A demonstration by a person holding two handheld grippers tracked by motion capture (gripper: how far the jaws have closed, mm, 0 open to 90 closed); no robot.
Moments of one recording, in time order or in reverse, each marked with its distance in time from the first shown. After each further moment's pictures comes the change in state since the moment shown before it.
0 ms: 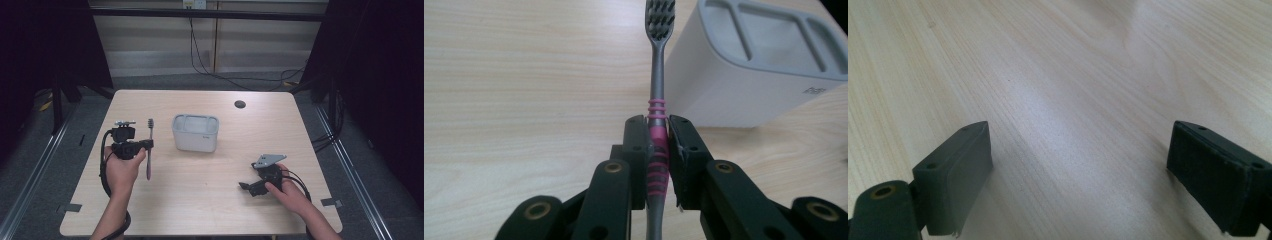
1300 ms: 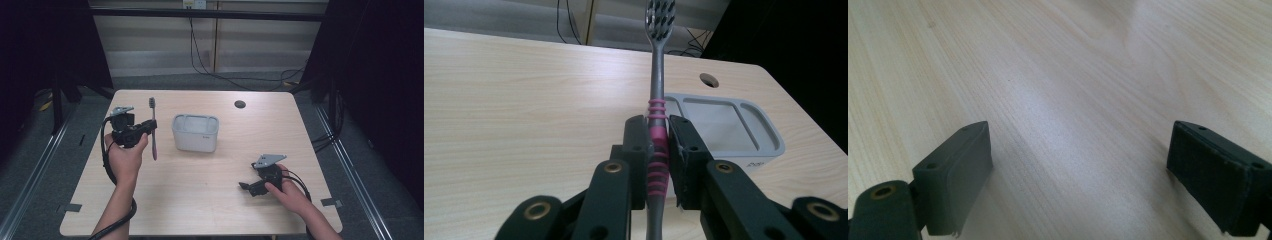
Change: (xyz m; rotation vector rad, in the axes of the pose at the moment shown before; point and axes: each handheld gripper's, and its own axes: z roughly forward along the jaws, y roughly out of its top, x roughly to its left) left arm -0.015 0.029 -0.012 -0.219 -0.062 0.033; right arm 0.000 0.000 0.000 0.000 0.000 -0.002
